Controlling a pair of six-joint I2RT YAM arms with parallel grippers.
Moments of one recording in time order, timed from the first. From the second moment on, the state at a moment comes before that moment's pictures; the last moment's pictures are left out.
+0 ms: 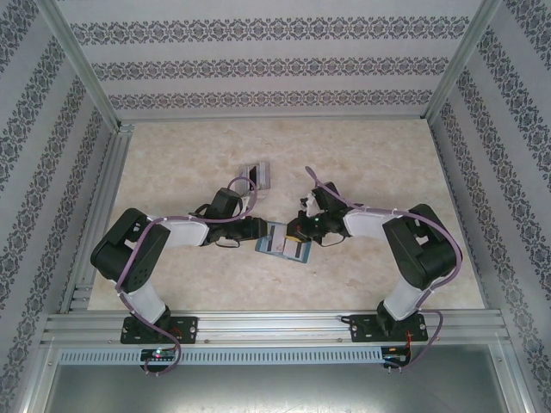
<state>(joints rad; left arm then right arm) -0.50 1.70 0.73 0.11 0.47 -0.64 0.49 1.70 0.78 -0.09 -0.68 0.82</state>
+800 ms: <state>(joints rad) -0.52 1.59 0.74 0.02 0.36 -0.59 0.56 1.69 0.91 -0.23 -0.47 0.72</state>
